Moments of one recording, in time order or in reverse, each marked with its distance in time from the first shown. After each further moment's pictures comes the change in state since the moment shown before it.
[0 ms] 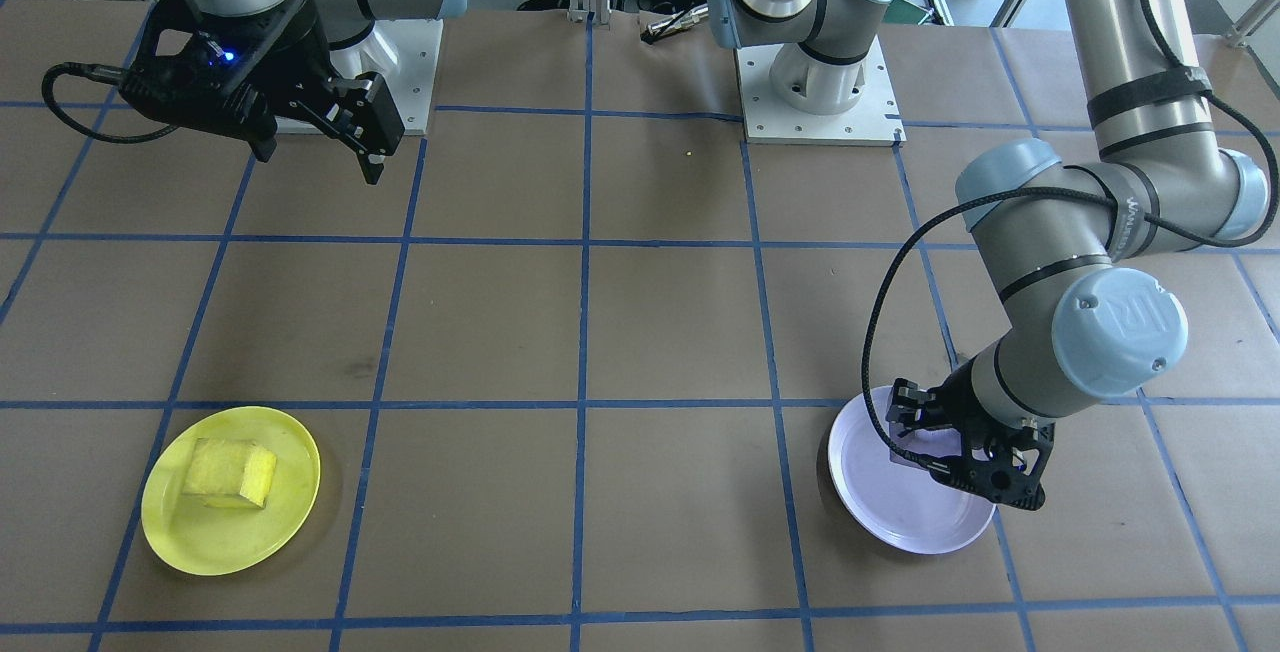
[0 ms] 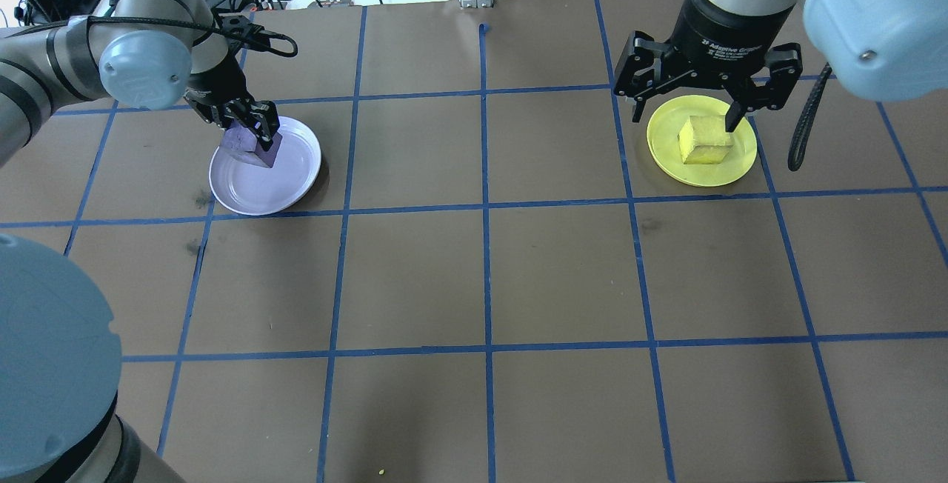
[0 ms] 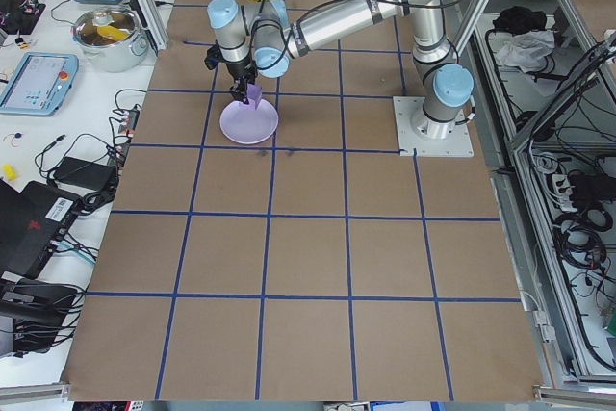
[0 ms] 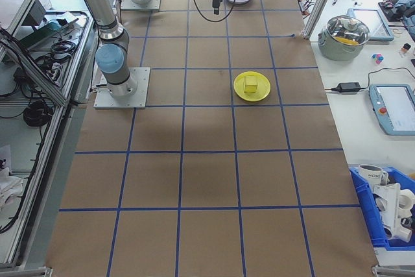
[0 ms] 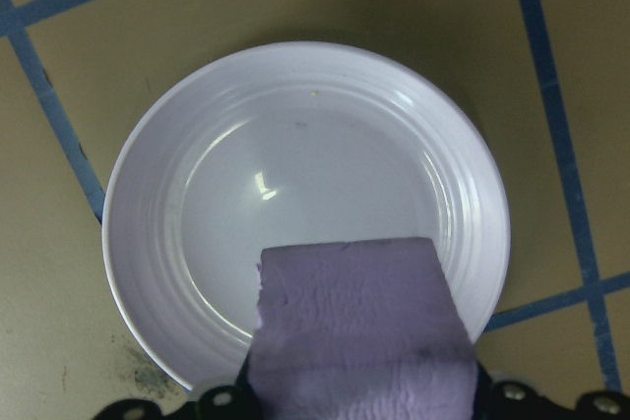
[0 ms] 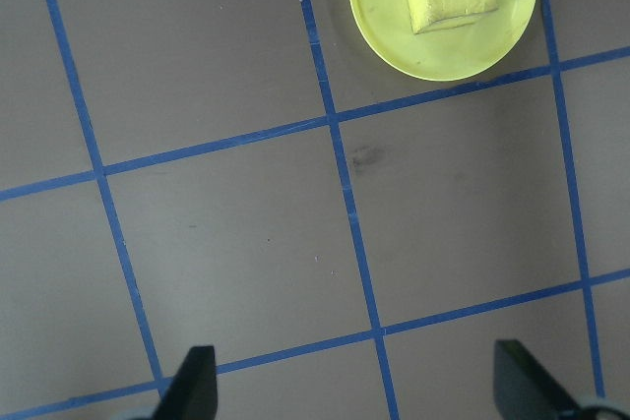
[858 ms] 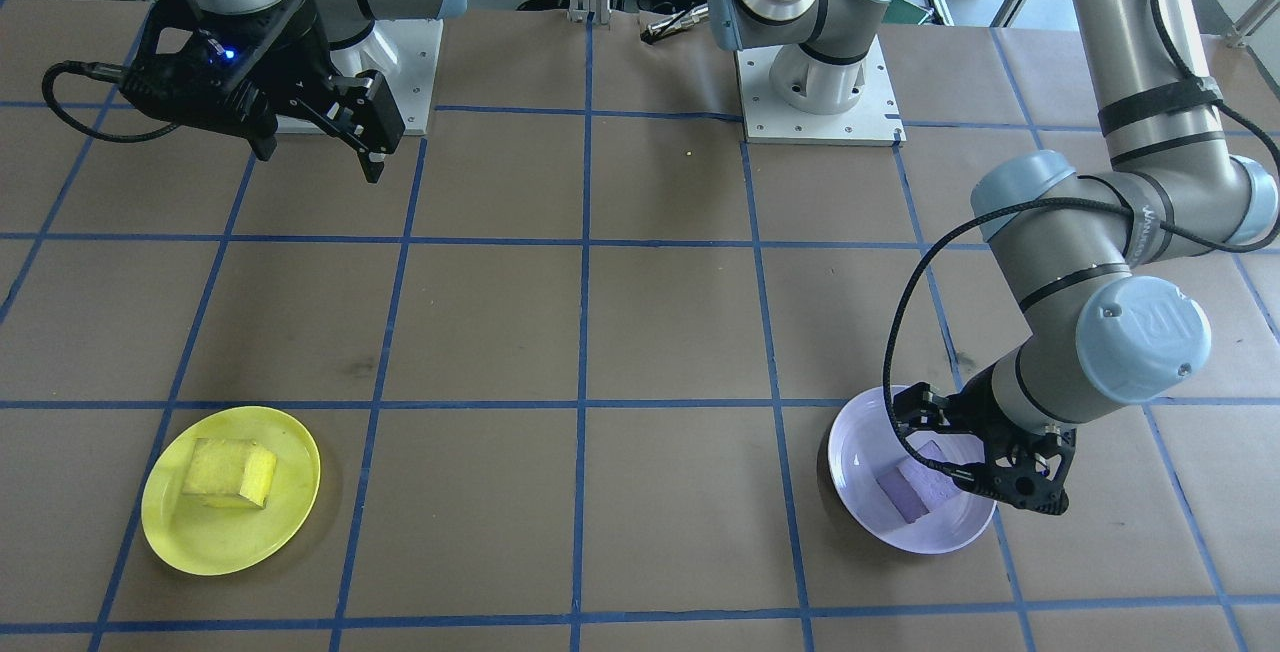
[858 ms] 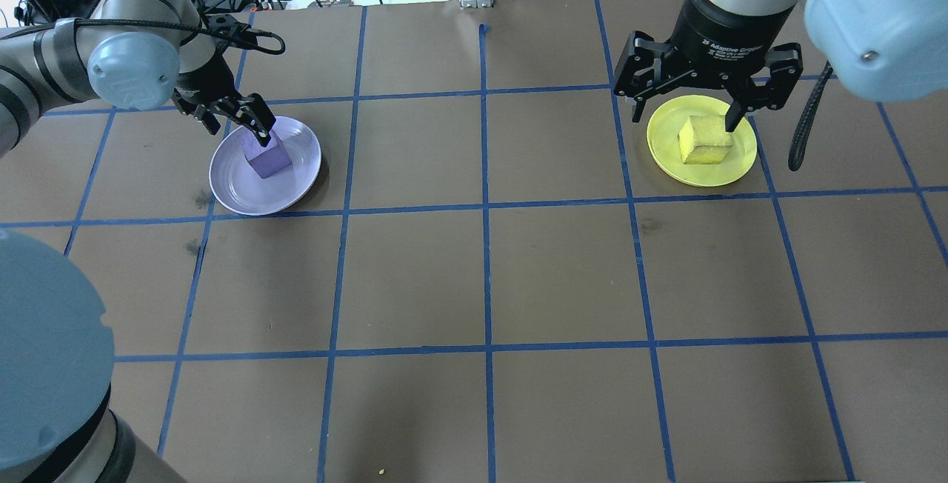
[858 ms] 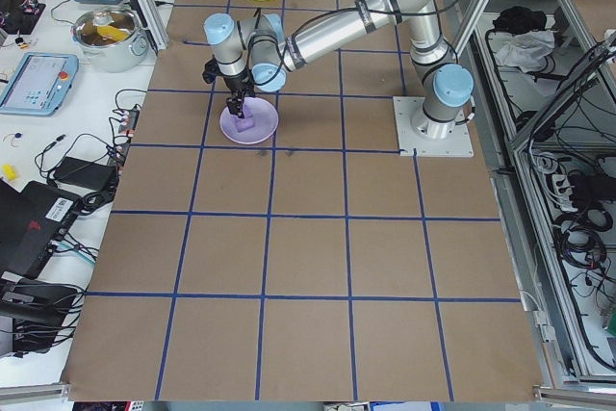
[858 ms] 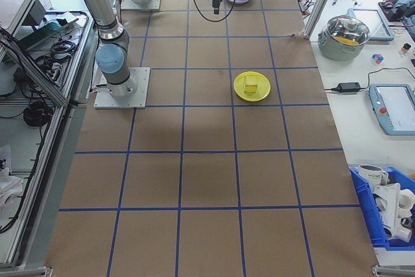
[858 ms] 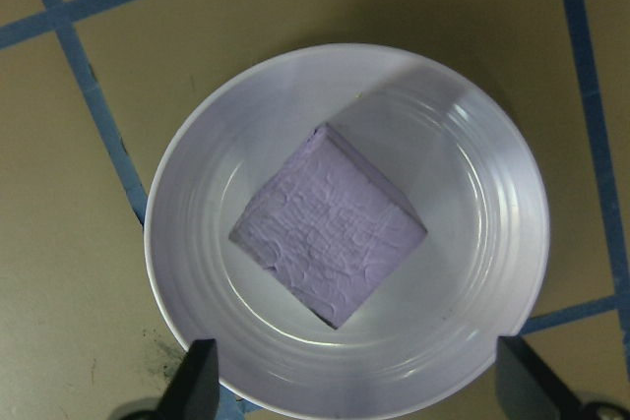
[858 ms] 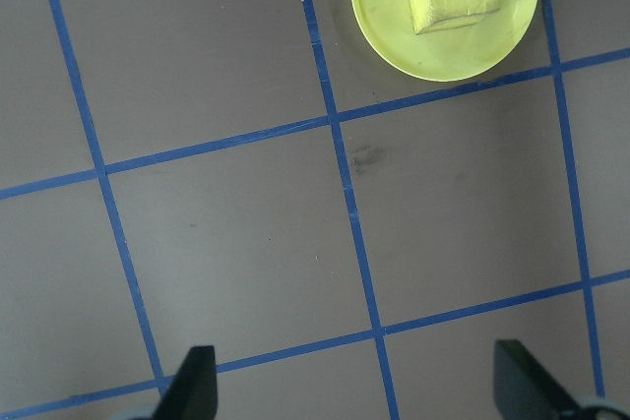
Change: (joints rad) left arm 0.026 0.002 0.001 0.017 0.000 -0.001; right arm 0.000 -0.002 0.000 0.000 0.002 -0.004
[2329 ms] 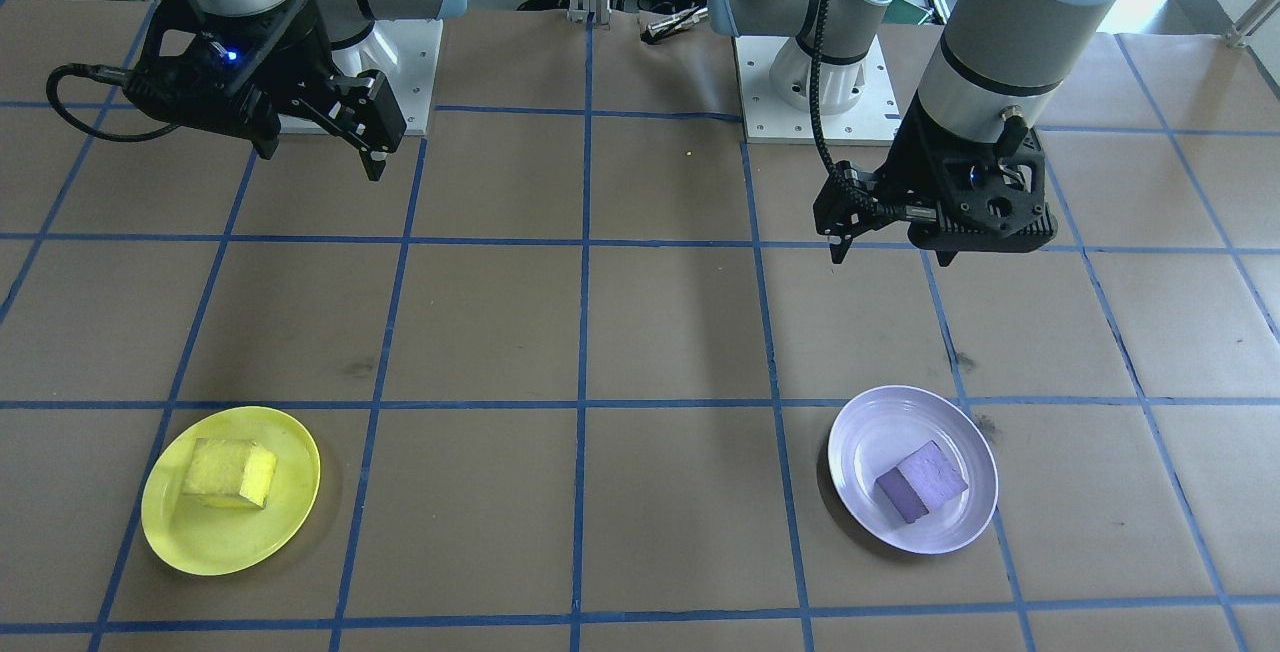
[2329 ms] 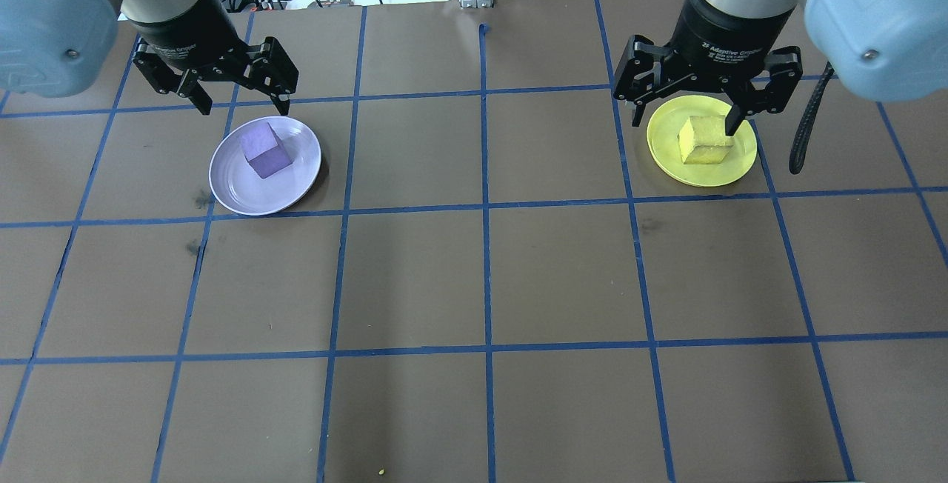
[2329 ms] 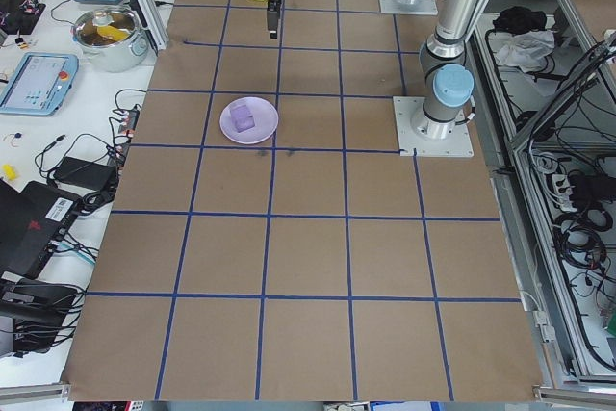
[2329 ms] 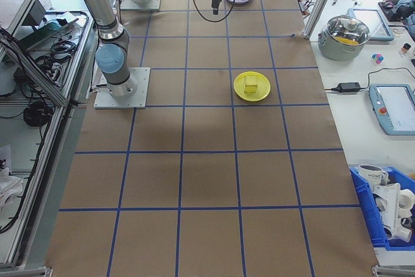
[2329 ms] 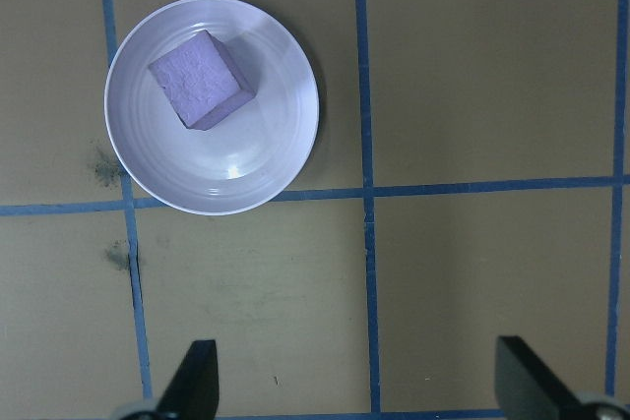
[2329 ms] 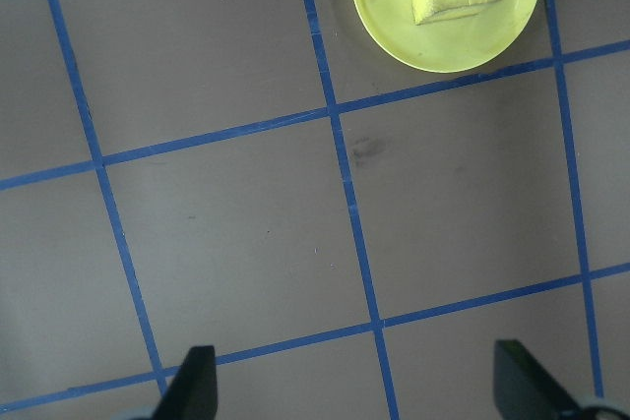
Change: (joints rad) left arm -0.175 0.380 -0.003 -0.268 -0.014 -0.434; right arm 0.000 0.001 0.000 0.014 0.002 -0.002
